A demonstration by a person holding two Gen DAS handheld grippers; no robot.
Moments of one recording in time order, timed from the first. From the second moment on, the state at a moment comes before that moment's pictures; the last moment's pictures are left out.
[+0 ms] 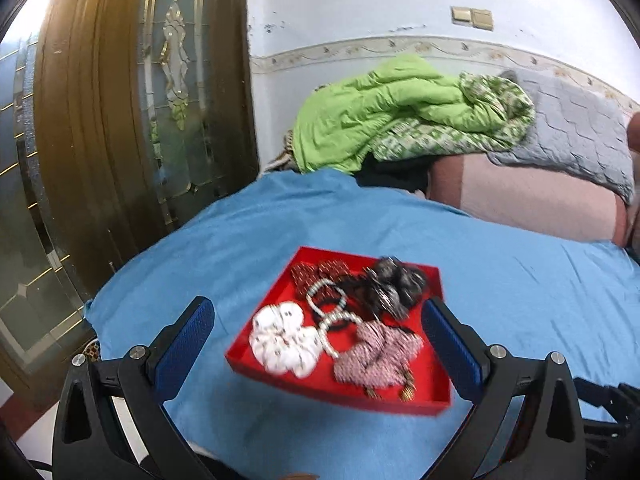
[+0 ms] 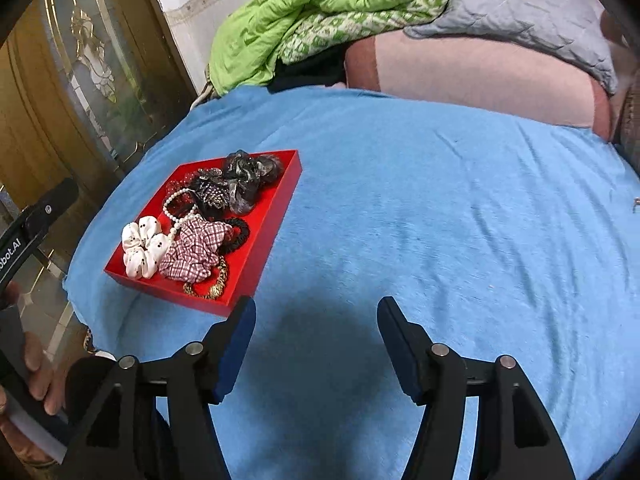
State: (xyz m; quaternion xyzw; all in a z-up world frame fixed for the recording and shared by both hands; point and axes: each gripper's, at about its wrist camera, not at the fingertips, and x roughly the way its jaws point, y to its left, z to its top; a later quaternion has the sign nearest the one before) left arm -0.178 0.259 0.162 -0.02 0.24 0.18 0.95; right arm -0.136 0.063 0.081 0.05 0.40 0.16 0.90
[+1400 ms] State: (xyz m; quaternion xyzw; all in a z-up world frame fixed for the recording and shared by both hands) left arm -0.226 0.232 0.150 -0.03 0.33 0.11 0.94; right arm -0.206 0.066 0.099 -0.01 0.34 0.14 0.93
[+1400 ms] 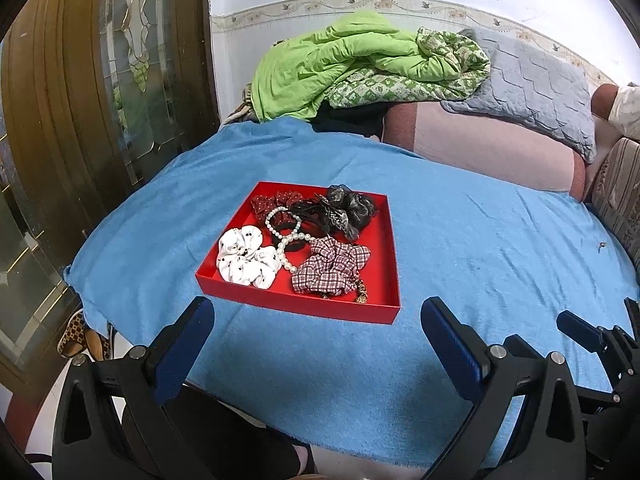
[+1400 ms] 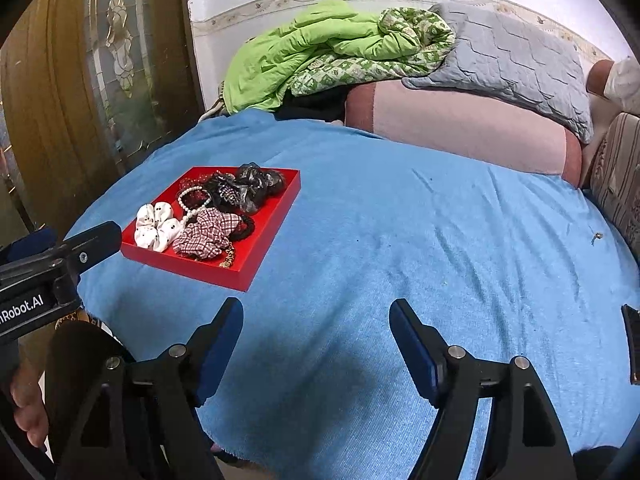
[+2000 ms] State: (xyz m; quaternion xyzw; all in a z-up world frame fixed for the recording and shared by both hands) left arm -0.232 0.230 0.151 -0.02 0.33 0.11 0.94; right arm -0.218 0.076 0.101 -0.04 0.32 0.13 0.94
